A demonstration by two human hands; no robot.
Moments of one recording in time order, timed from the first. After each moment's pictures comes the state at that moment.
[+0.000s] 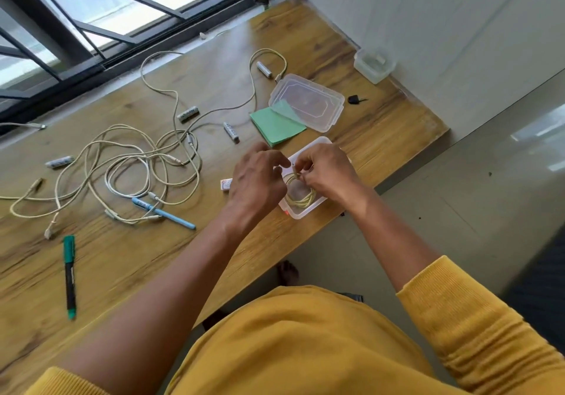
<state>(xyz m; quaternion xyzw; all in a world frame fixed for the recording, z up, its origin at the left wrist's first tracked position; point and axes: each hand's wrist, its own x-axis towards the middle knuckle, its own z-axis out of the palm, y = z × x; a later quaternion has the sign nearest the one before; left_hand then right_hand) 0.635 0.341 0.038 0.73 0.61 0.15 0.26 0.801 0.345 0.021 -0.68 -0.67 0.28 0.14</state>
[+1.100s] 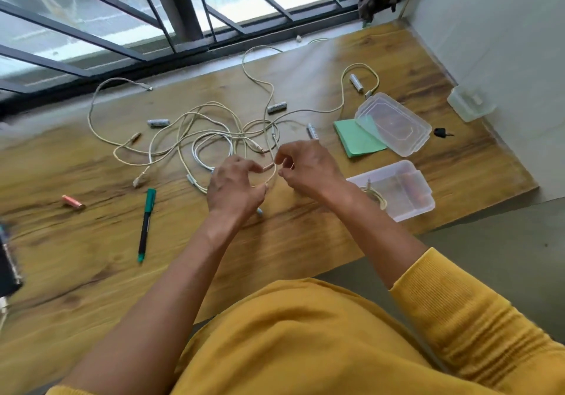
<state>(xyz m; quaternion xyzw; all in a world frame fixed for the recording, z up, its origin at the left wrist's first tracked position) 0.472 0.319 0.019 0.58 0.77 0.17 0.20 0.634 0.376 0.047 -0.56 -0.77 0.28 0.10</state>
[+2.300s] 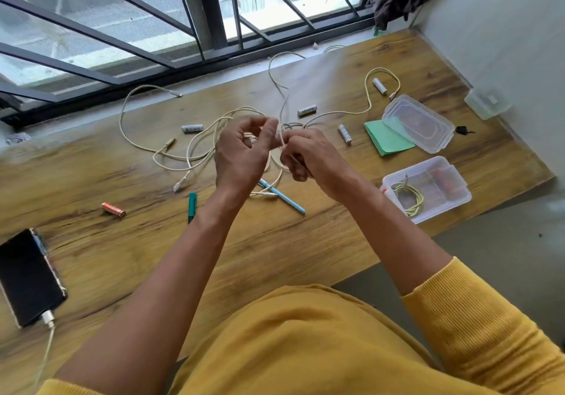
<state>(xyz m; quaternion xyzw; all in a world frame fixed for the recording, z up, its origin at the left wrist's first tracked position) 0.397 0.332 0.077 0.51 0.62 0.49 0.34 0.552 0.353 0.087 -0.46 -0.55 0.63 0.30</state>
